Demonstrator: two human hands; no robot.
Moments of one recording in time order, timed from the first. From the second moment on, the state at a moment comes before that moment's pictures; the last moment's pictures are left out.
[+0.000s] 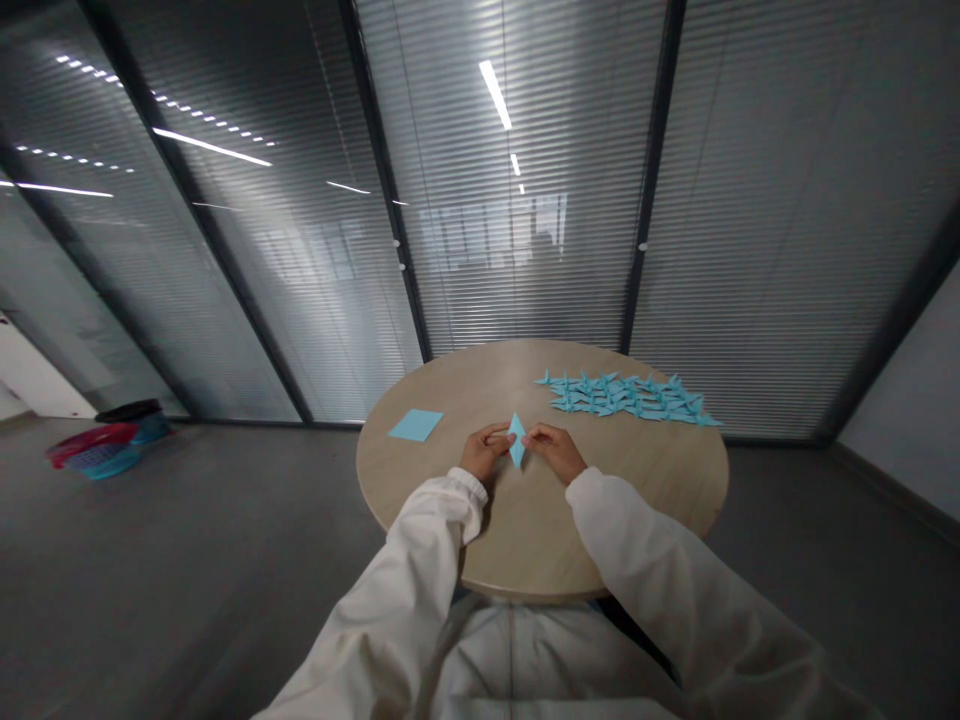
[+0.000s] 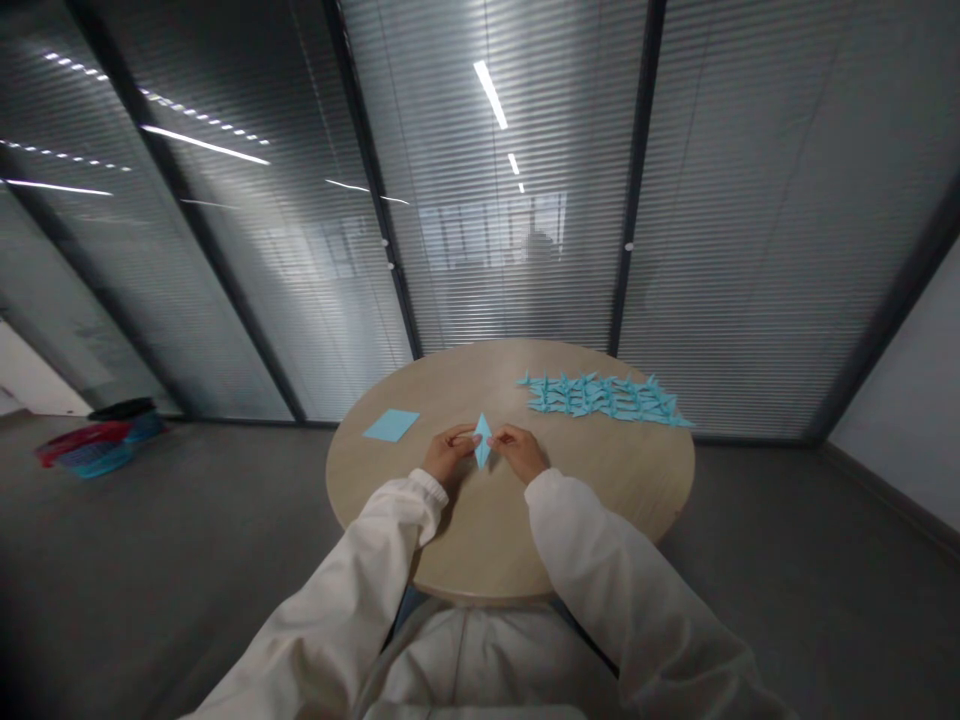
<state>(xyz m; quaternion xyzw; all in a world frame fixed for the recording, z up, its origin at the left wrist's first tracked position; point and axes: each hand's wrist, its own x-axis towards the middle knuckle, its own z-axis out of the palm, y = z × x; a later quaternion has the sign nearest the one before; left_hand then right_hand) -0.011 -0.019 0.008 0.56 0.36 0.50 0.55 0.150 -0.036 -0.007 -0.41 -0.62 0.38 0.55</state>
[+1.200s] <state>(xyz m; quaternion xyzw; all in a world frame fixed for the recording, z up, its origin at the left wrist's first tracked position) -0.012 -0.017 0.006 0.58 0.41 0.53 0.46 0.145 -0.041 -0.009 -0.43 -0.70 0.36 0.44</state>
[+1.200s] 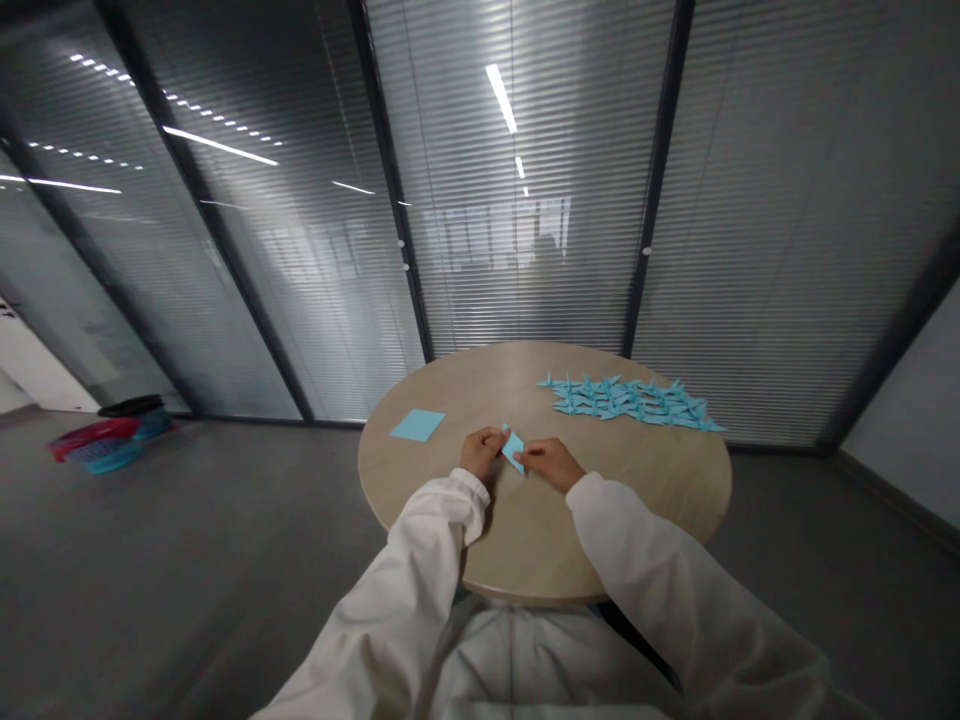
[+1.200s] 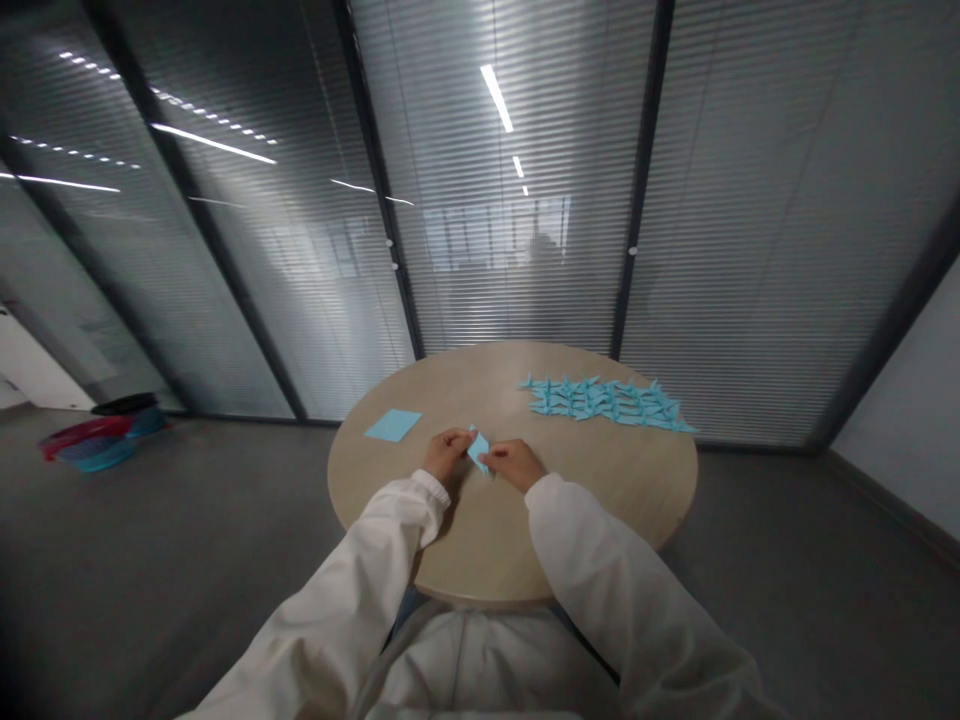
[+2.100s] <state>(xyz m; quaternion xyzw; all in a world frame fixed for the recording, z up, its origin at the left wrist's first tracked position) -0.014 -0.016 0.005 0.49 0.44 0.59 0.46 0.143 -0.046 -0.013 -0.41 -0.64 0.48 0.43</state>
